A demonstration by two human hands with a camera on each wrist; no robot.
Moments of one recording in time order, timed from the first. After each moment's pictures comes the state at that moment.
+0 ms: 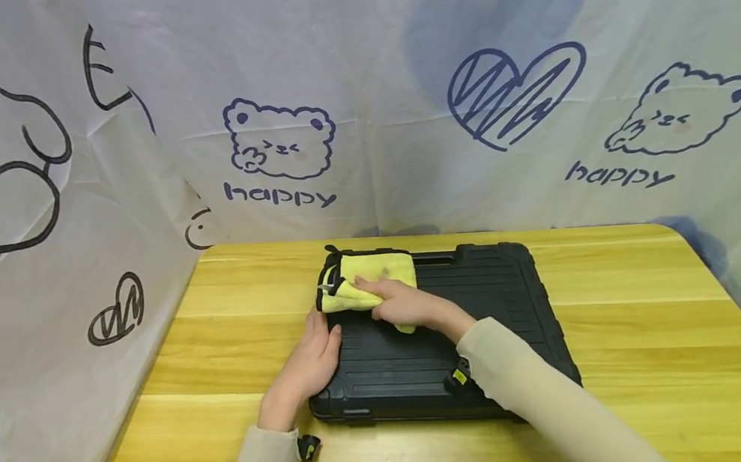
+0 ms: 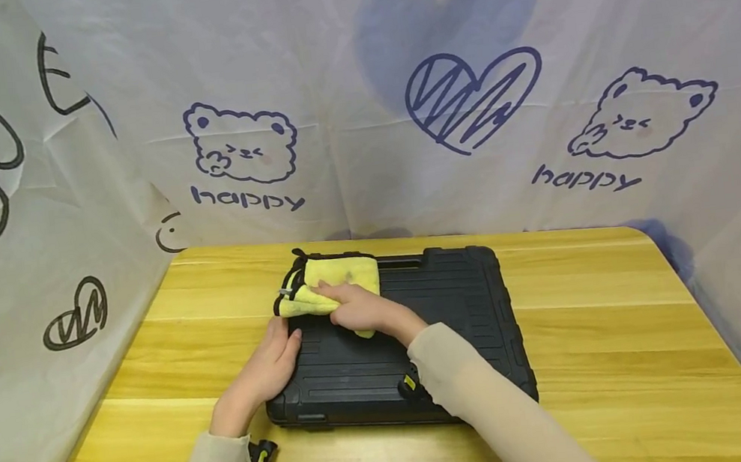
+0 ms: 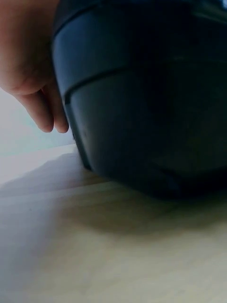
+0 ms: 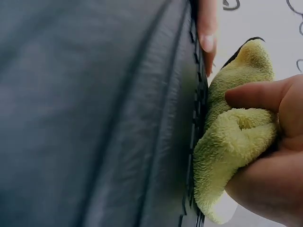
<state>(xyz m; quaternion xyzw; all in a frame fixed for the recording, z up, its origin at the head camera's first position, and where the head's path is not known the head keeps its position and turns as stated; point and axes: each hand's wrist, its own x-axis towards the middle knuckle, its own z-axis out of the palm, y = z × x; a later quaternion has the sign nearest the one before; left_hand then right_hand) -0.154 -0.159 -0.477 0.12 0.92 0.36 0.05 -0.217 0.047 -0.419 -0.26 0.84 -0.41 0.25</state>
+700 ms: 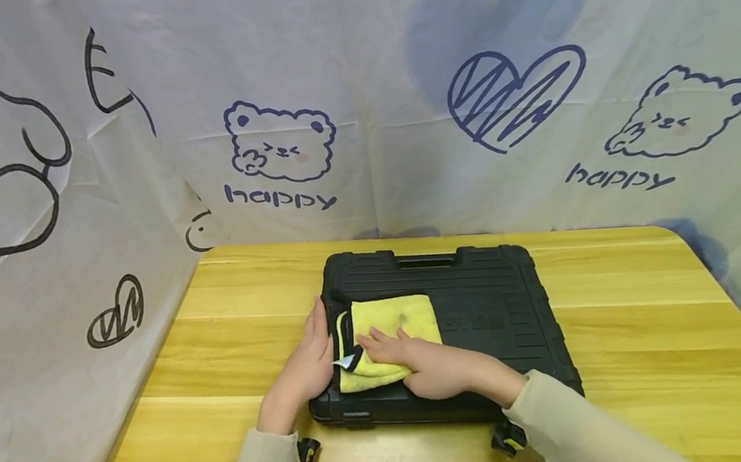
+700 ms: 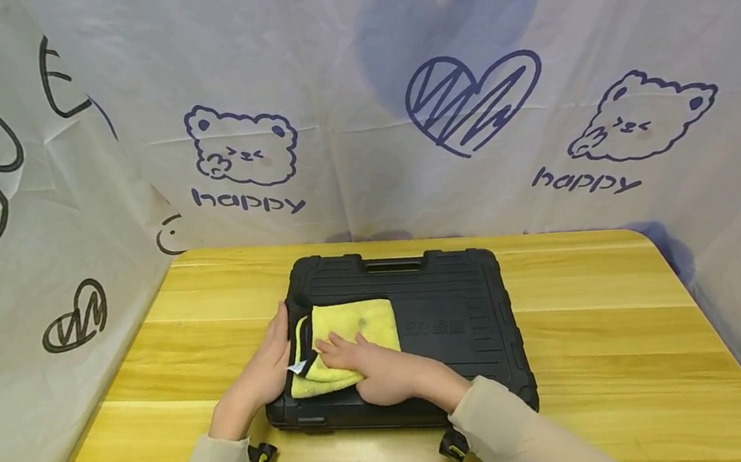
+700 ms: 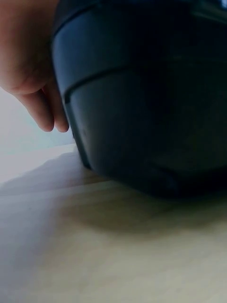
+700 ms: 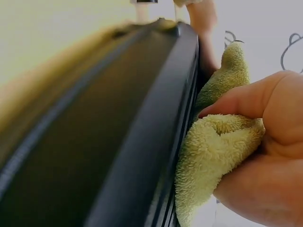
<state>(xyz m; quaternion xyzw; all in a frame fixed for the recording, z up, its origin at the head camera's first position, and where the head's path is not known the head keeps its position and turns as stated) -0.152 -0.163 -0.479 0.13 0.92 0.36 0.07 -0.143 0.080 -0.414 -0.41 0.81 -0.32 0.27</state>
